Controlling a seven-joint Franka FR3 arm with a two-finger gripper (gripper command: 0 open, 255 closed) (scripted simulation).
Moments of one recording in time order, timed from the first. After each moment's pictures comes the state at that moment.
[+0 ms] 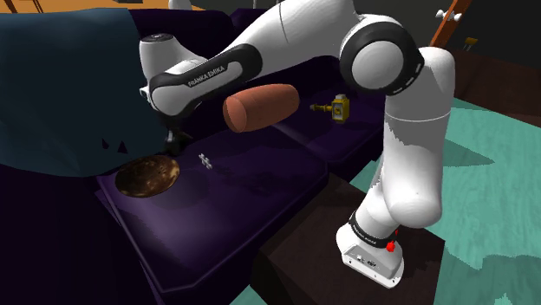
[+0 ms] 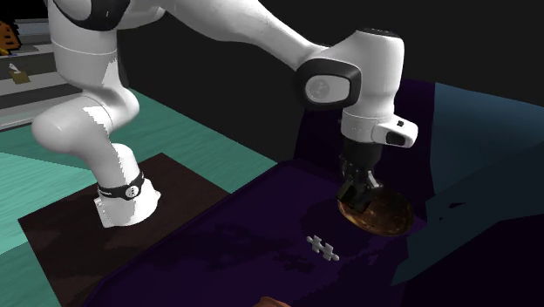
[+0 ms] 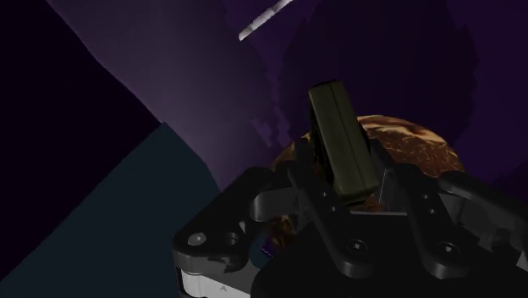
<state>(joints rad) 0.39 0.38 0.04 -1.75 -0.06 2.19 -0.41</state>
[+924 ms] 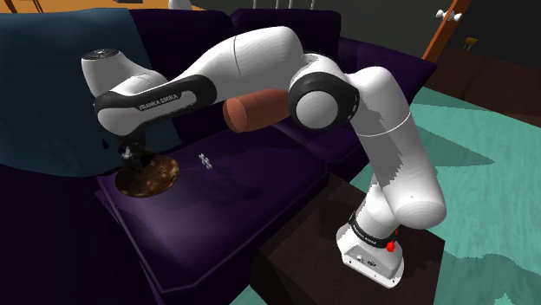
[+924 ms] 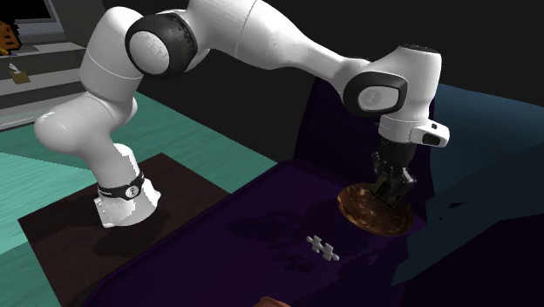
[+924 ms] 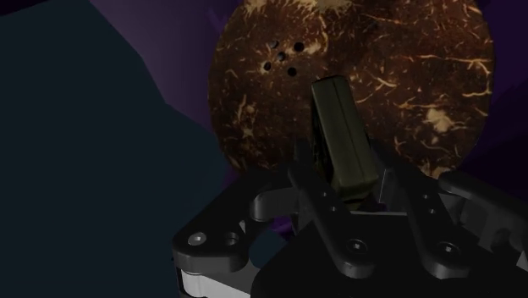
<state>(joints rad) 0.49 0.72 0.05 -1.27 -0.09 2.06 -0.30</state>
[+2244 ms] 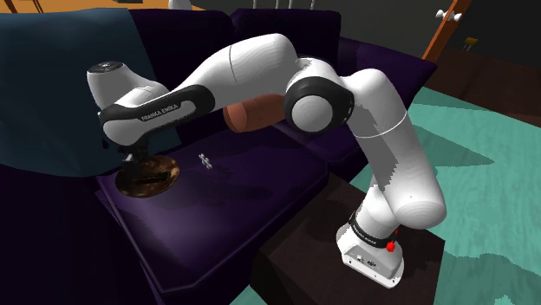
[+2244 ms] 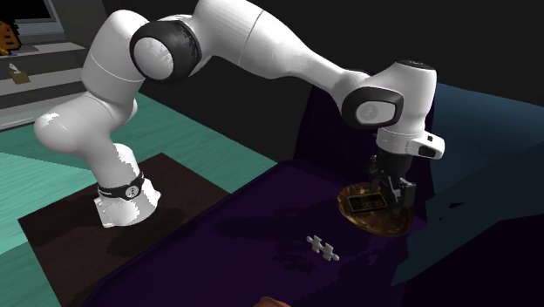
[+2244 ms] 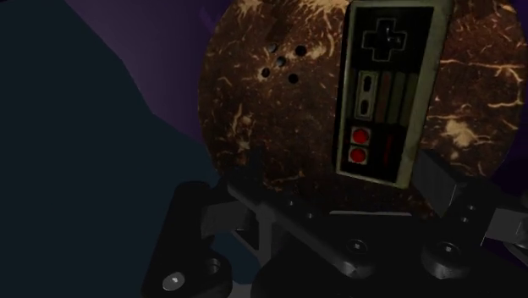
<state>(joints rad) 0.49 0.76 0.05 -1.29 -0.09 2.11 -0.30</state>
